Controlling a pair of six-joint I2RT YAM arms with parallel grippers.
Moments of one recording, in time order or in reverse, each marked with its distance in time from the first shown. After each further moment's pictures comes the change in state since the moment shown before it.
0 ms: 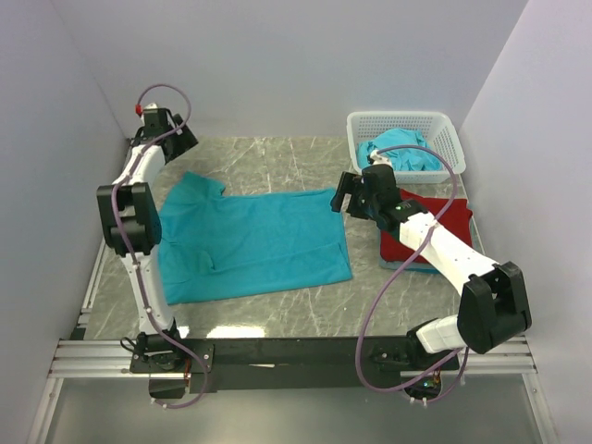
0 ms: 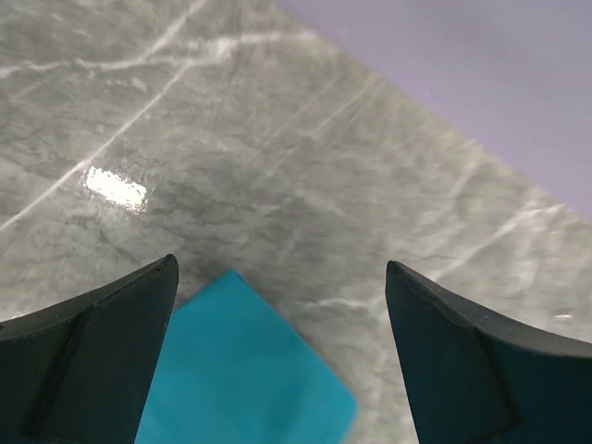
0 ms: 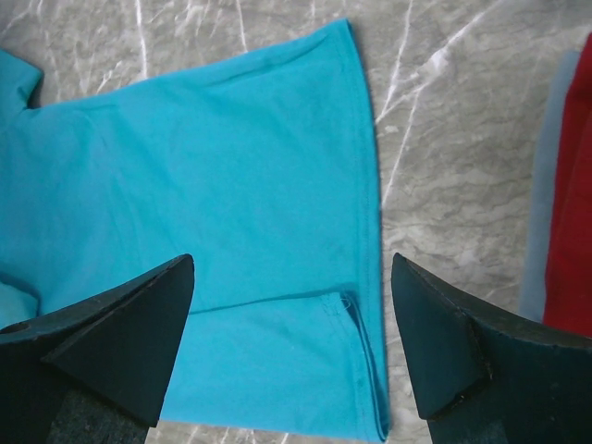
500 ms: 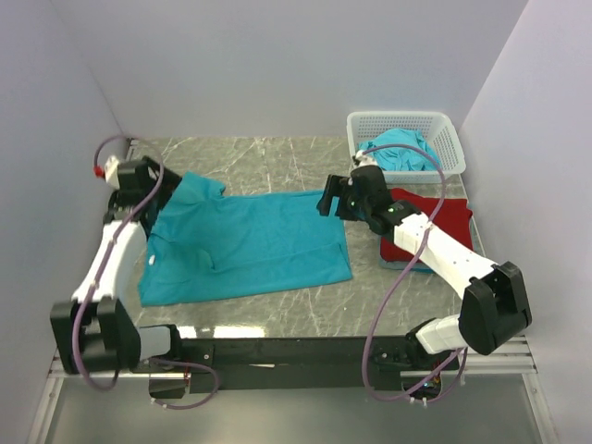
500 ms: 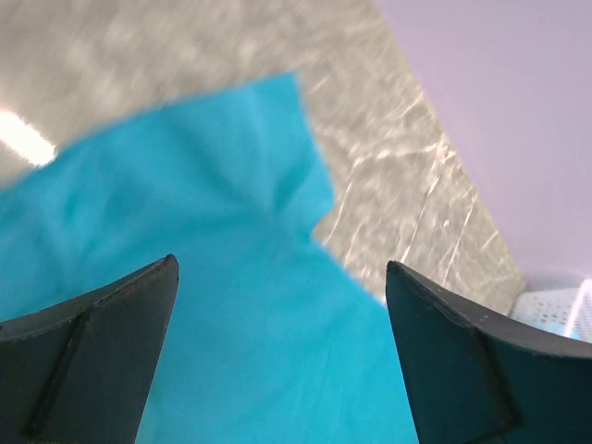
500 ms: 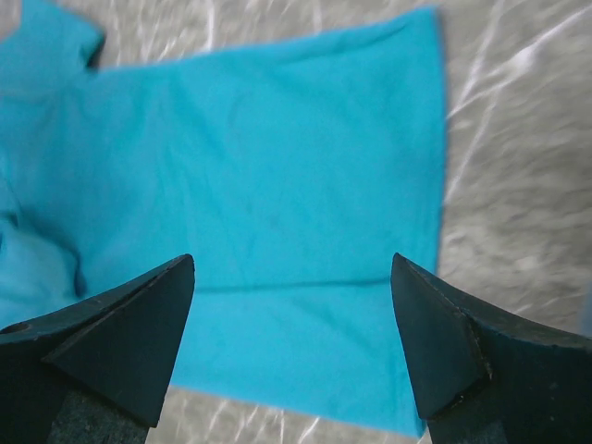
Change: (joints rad) left arm -0.003 -0.967 -0.921 0.025 -0.101 -0.378; right arm 0.097 0.000 0.019 -0.013 -0.039 0.000
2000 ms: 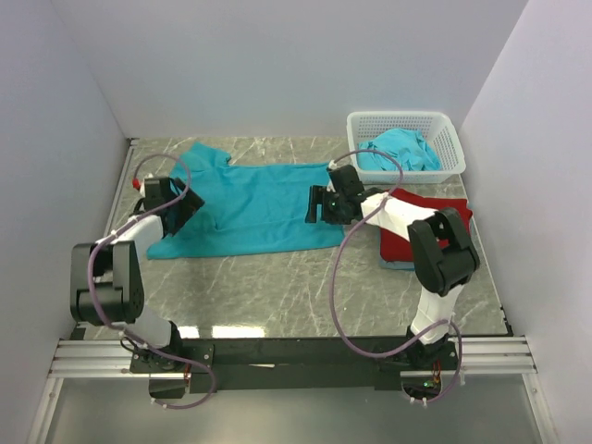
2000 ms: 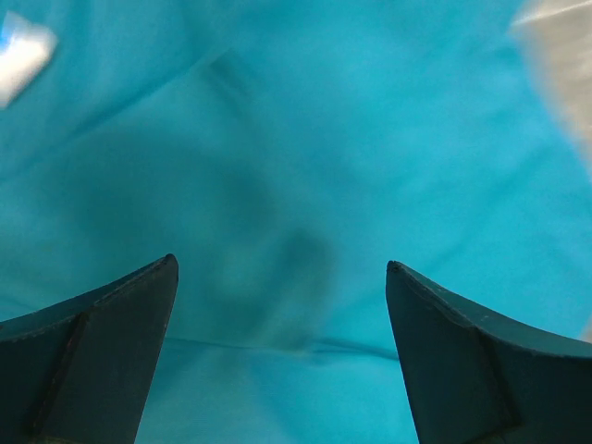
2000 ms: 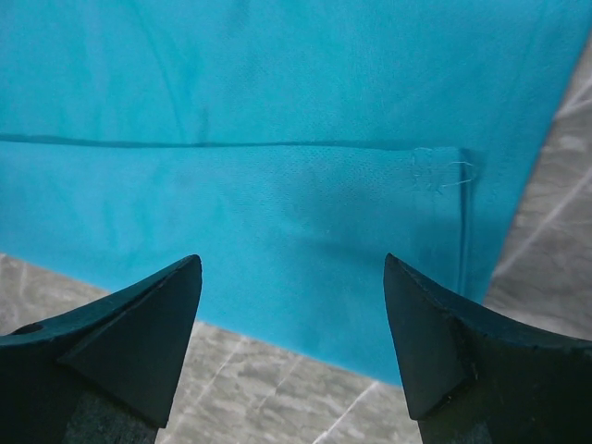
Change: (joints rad) left arm -0.032 0.309 -0.077 0.229 0.148 0.127; right arm -0.051 0.423 0.150 0.043 -0.172 -0.092
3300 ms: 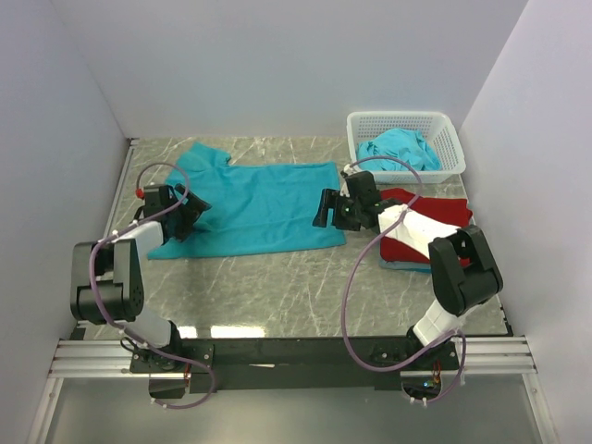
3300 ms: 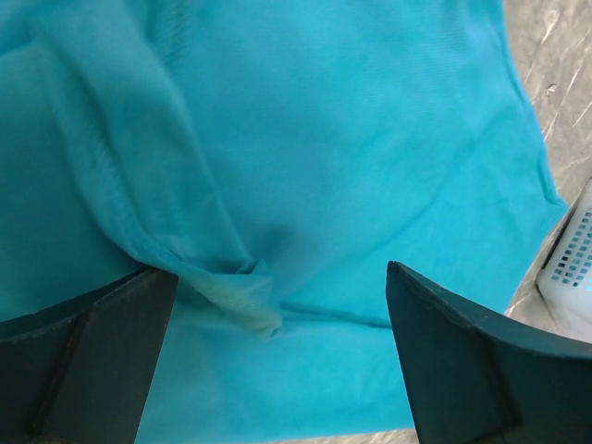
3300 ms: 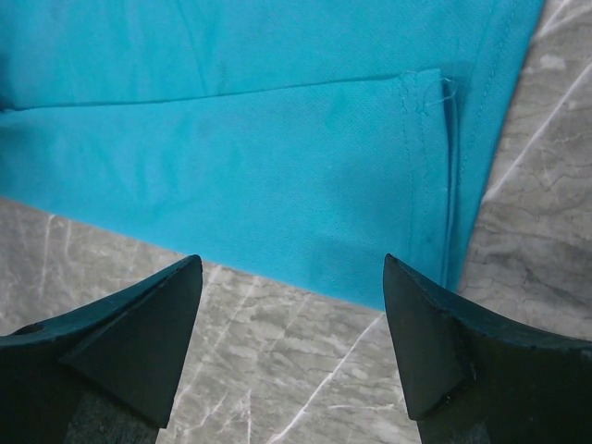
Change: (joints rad) left arm 0.030 0.024 -0.108 0.100 0.175 -0.105; right arm -0.041 -0.172 -0.171 0.063 -0.082 0.045
